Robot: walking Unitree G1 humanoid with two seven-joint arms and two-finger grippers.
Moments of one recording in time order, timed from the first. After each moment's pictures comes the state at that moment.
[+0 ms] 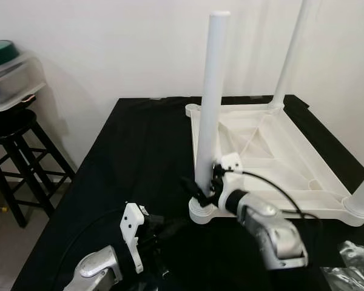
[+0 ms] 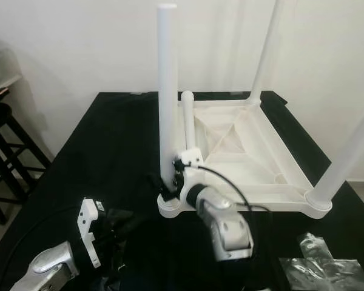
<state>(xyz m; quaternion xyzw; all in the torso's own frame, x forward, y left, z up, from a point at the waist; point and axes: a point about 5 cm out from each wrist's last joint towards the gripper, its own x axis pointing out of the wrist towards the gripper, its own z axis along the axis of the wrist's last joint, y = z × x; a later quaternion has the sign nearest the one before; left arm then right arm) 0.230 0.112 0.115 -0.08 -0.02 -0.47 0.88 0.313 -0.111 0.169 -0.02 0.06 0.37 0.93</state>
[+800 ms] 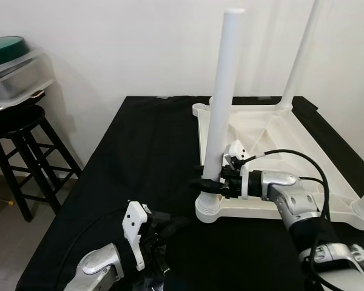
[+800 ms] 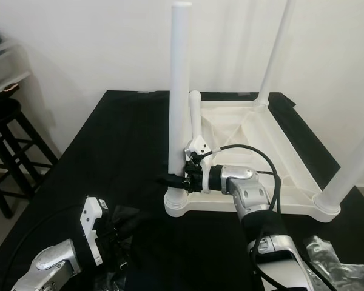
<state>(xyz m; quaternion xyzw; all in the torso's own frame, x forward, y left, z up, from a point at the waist) 0.233 0.110 0.112 -0.07 -0.01 -0.47 0.88 0.343 -0.150 0.168 -0.05 0.08 0.55 0.83</state>
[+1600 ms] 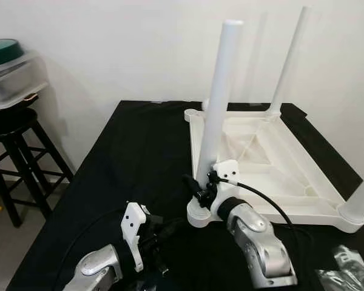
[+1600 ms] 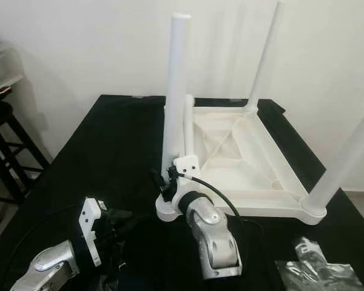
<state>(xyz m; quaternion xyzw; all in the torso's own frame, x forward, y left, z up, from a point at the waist) 0.234 0.109 0.110 -0.08 -0.01 -0.47 0.88 0.298 -0.097 0.136 0.04 0.09 0.25 0.96</state>
